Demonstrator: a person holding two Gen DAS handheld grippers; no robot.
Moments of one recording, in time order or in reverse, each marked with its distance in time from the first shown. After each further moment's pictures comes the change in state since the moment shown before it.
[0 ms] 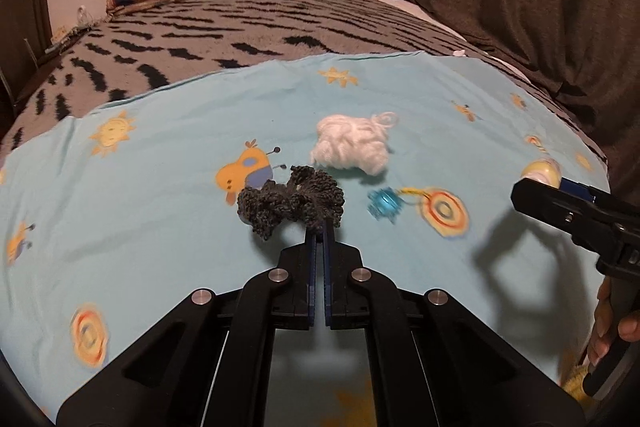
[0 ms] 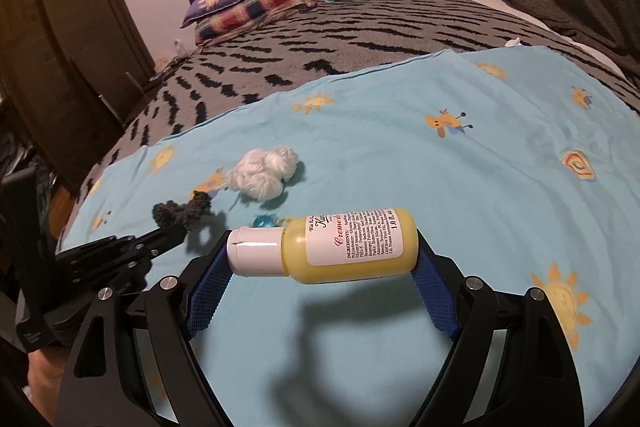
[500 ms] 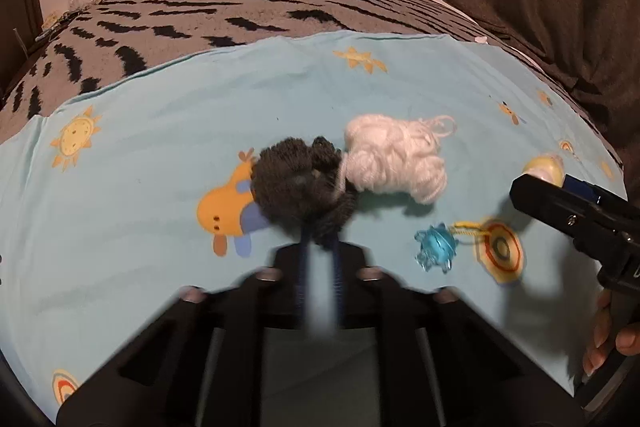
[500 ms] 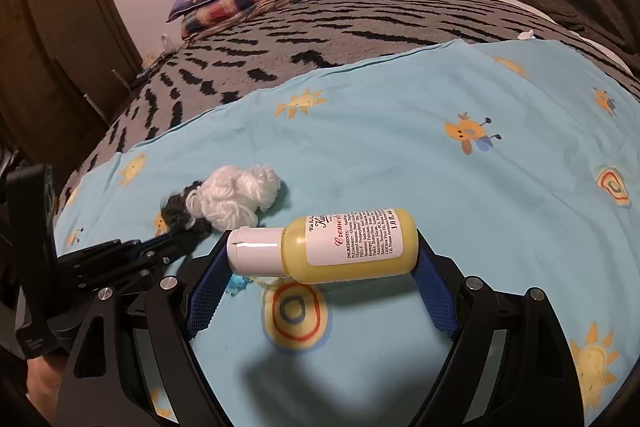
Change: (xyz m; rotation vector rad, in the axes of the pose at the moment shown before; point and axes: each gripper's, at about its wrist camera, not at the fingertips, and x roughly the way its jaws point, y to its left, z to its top) left arm 0.073 0.020 0.026 -0.017 0.083 -0.016; right arm 0.065 -0.006 0.027 0.017 0.028 -0.025
